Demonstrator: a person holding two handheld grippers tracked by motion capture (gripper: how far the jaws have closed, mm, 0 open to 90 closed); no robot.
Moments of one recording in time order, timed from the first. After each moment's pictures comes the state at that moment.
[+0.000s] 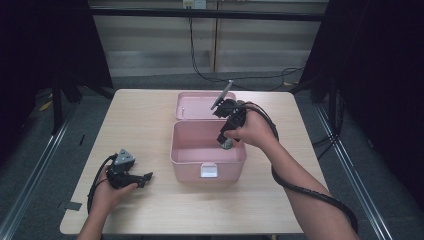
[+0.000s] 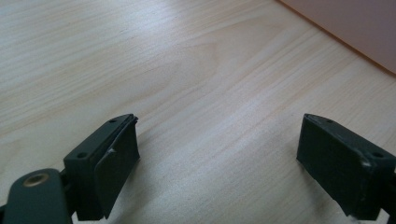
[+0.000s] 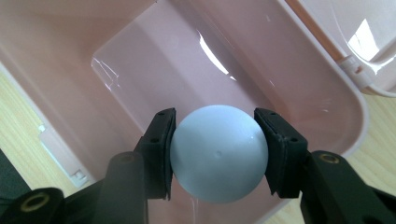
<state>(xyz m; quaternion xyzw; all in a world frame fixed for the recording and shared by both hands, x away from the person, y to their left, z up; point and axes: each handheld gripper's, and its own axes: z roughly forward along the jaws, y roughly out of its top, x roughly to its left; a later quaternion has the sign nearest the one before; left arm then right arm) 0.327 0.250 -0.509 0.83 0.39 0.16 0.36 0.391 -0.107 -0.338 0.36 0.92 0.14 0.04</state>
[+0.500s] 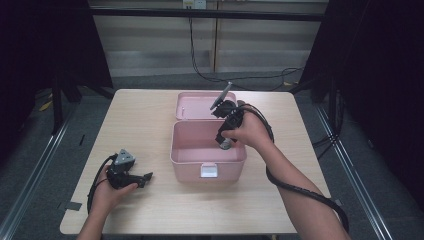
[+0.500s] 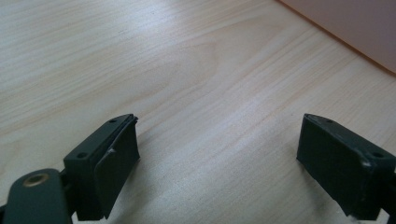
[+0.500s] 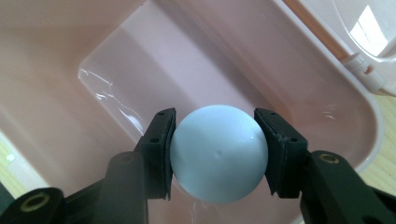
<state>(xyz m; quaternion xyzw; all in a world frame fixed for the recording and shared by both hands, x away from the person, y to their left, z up) 0.327 0.250 -0.509 0.83 0.39 0.16 0.36 0.401 -0.105 -0.353 0.40 0.91 0.14 0.03</state>
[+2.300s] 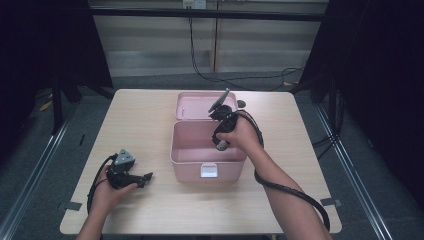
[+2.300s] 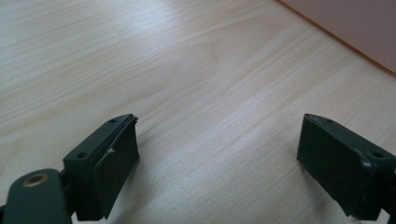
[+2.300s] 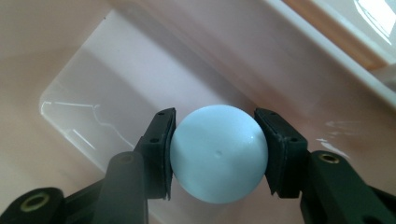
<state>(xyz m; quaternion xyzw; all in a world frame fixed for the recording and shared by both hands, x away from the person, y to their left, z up) 0.327 0.250 -0.509 0.84 0.39 0.16 0.36 0.420 -0.099 -0.395 0.44 0.88 0.14 0.04</state>
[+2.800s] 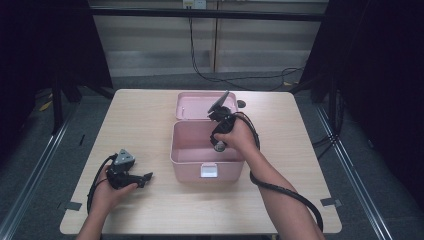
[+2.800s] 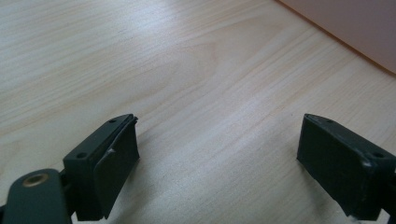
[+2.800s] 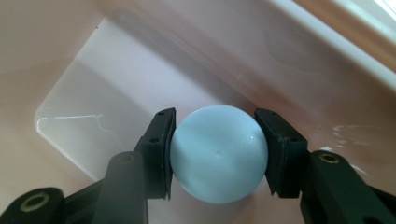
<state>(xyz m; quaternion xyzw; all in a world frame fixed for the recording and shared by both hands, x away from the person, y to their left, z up) 0.327 0.250 -0.509 0.83 0.39 0.16 0.36 0.425 -0.096 -0.406 0.47 0.87 0.14 0.03</state>
